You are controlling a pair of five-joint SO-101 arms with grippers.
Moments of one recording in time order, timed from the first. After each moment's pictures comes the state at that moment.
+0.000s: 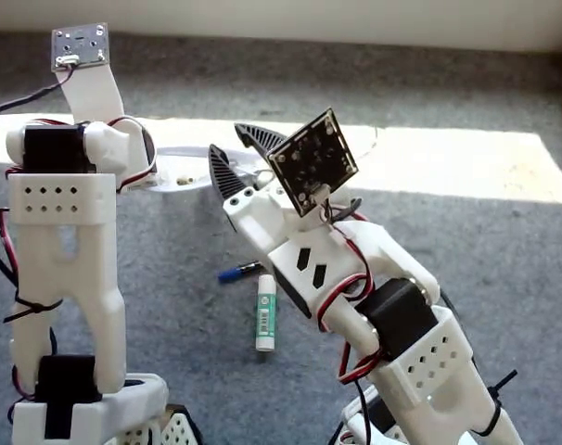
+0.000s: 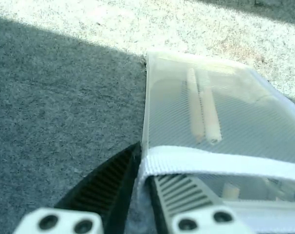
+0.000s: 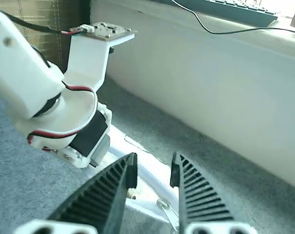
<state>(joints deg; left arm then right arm) -6.7 -10.9 -11.7 95.5 17.2 -40.0 -47.7 21.8 41.7 8.3</state>
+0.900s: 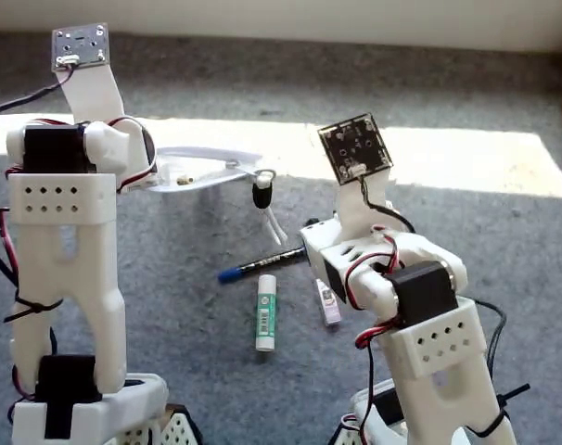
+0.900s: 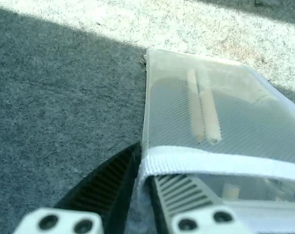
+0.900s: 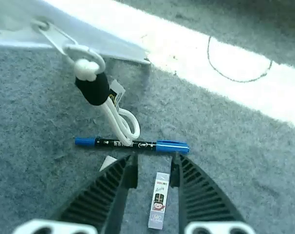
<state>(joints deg) -6.7 -10.9 -11.7 95.5 17.2 -23.6 -47.7 26.1 75.3 4.2</state>
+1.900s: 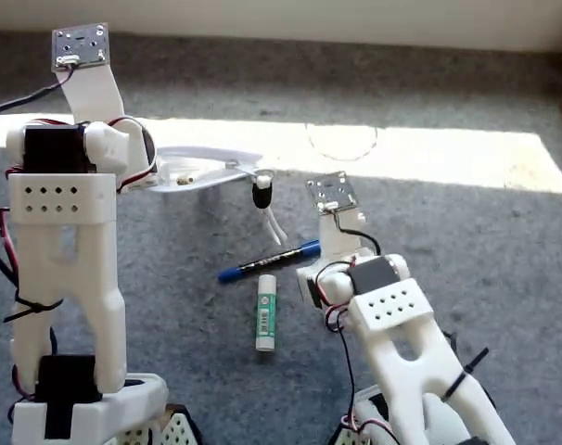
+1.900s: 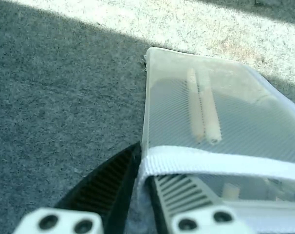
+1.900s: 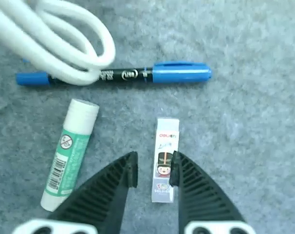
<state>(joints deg) -6.7 -10.9 -11.7 95.5 17.2 -23.5 -38.6 55.0 58.3 -1.8</state>
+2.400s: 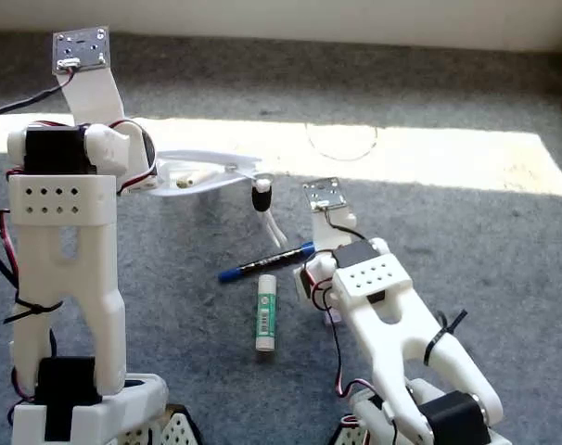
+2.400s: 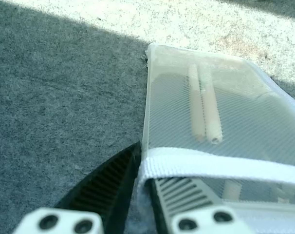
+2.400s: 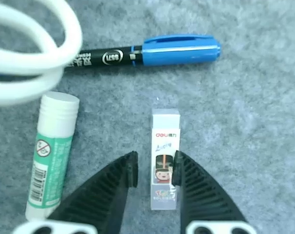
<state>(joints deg) -6.7 -11.1 -10.4 95.5 17.2 -23.6 -23.2 51.8 55.4 -4.0</state>
